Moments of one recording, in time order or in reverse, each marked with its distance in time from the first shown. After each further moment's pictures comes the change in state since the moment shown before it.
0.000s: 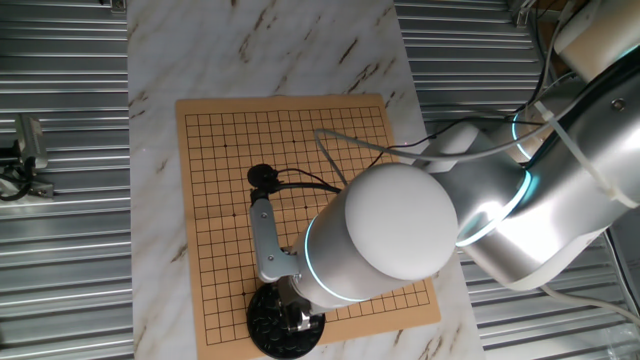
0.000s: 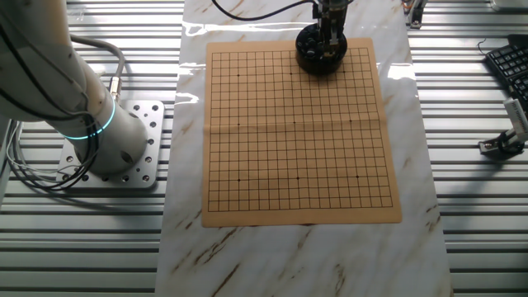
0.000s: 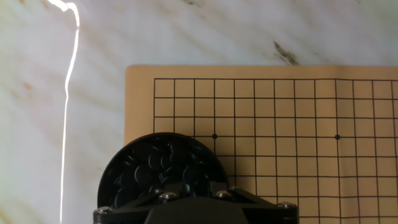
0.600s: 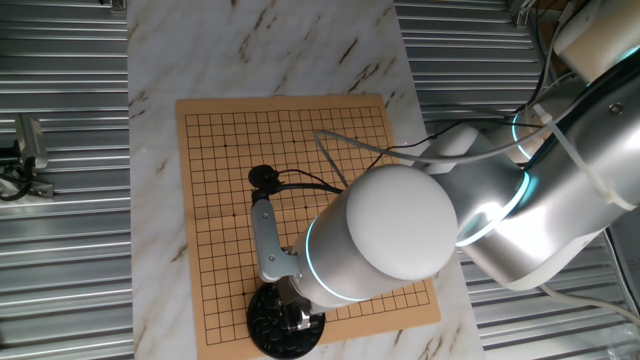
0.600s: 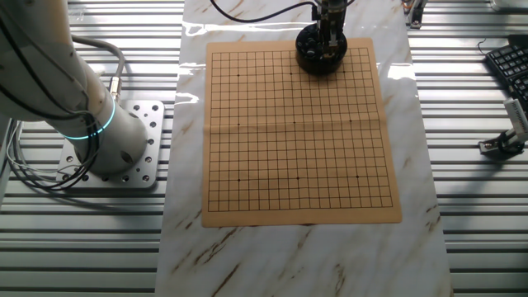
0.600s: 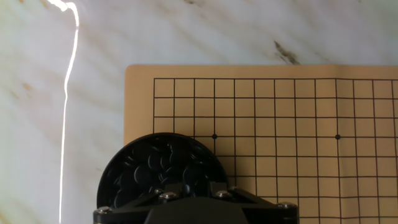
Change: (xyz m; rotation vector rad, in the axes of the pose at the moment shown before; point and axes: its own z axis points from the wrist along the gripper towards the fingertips) arm 0.001 -0.001 0.005 0.002 -0.006 -0.004
